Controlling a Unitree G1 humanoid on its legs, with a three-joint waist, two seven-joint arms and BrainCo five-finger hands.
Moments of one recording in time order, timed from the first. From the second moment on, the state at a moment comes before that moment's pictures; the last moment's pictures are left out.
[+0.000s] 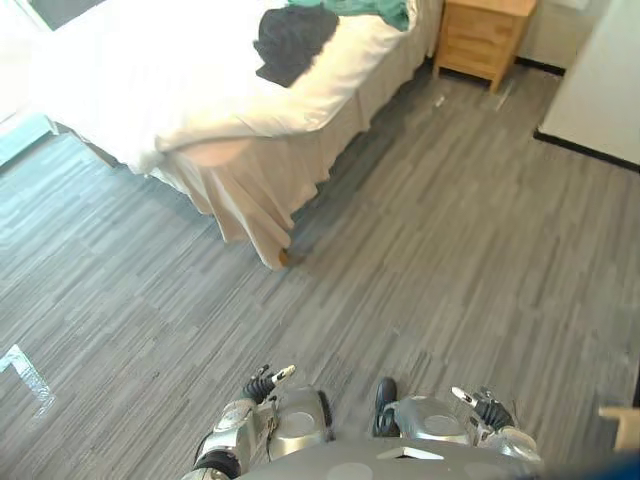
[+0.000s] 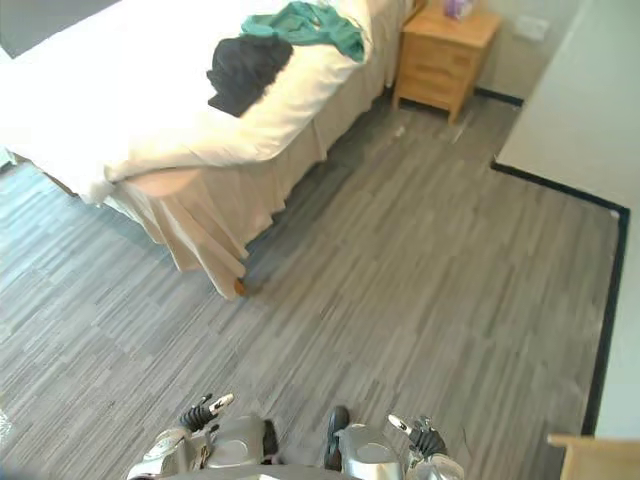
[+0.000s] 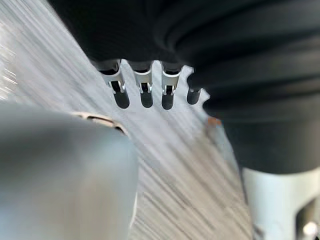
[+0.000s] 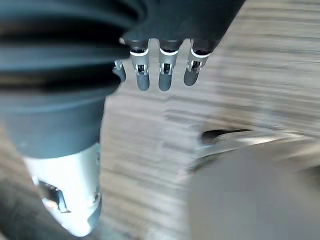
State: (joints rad) left arm 0.03 0.11 0.02 0.99 -0.32 -0.01 -0.04; right arm 0.05 -0.13 -0.26 1.03 0.21 -0.09 0.12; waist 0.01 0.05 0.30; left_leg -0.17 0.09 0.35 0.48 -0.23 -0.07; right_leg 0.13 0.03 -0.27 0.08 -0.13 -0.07
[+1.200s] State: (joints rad) left arm 0.06 0.08 0.02 1.04 -0.43 0.01 -0.02; right arm 0.03 -0.13 -0.14 1.04 0.22 -0.10 0.22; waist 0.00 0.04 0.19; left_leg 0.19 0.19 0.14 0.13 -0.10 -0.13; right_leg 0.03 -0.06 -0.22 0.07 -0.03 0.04
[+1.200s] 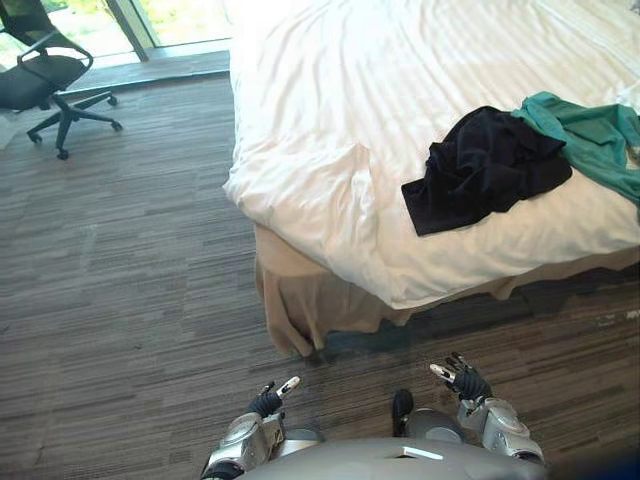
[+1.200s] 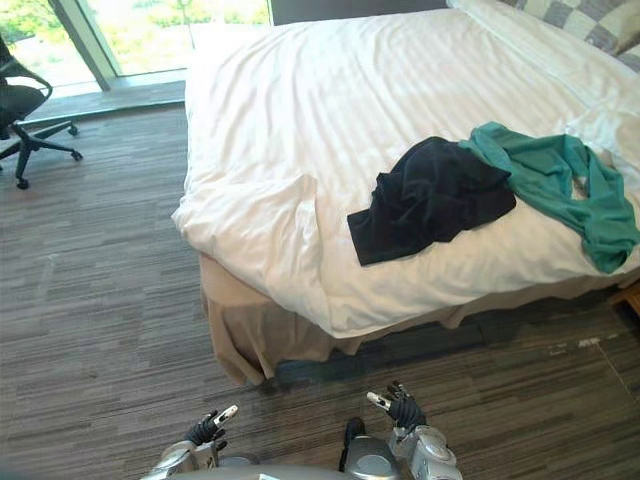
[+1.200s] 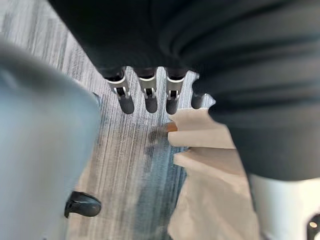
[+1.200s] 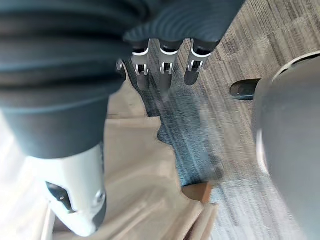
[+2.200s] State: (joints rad) left arm -0.04 0.54 0.81 0.70 -0.90 -0.39 0.13; right arm 0.24 -0.16 -0.26 1.02 0.26 -0.08 0.16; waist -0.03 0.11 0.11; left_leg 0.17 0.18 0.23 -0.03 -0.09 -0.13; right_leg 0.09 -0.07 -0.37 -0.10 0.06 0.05
